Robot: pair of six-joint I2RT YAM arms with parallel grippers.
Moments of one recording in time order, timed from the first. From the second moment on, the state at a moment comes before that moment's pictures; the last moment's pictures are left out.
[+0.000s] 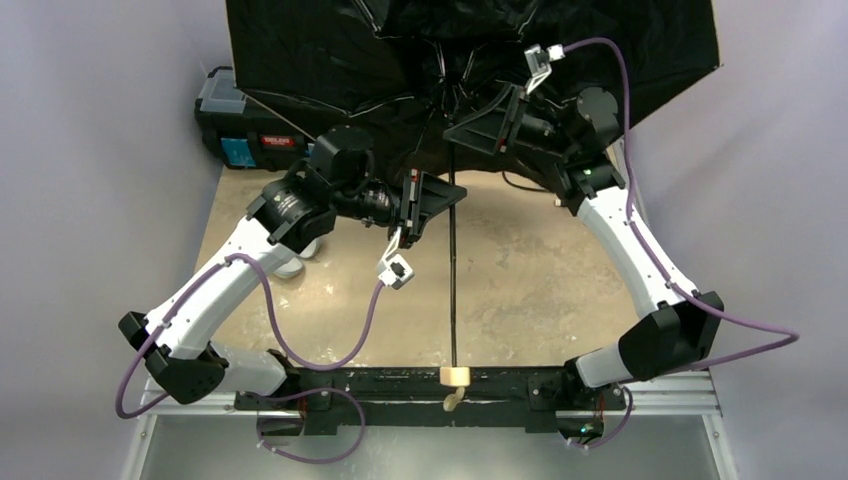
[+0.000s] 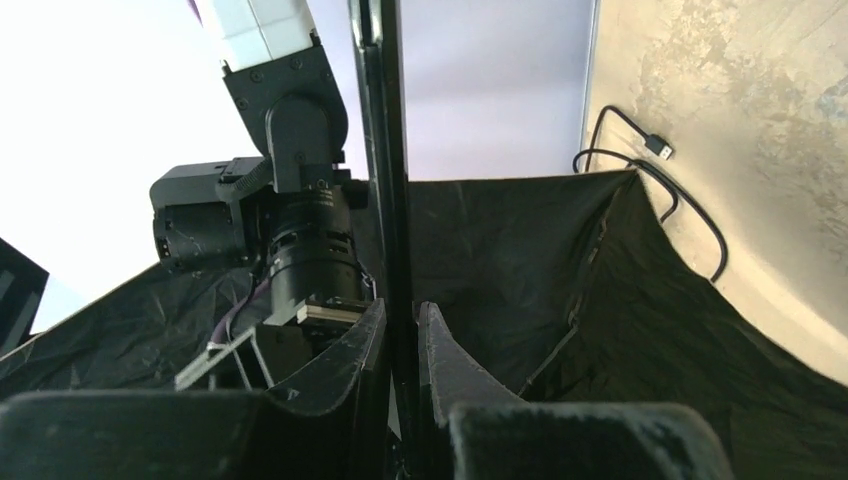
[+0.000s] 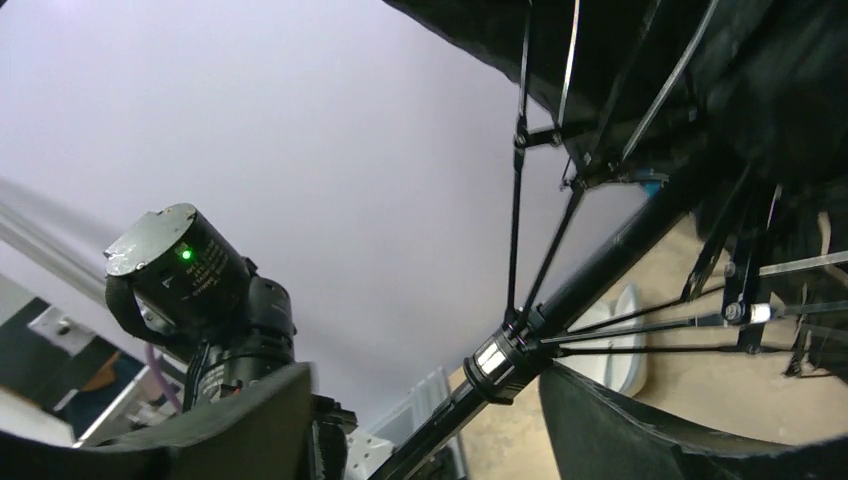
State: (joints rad) left arm -0.76 1.34 1.64 -0.70 0.78 2.03; right arm 0.30 1.44 1.47 0.28 -0.97 0.95
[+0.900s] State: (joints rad) left arm -0.55 1.27 1.68 -0.28 0.63 0.50; right arm 0.29 1.54 1.42 0.37 -0.91 1.03
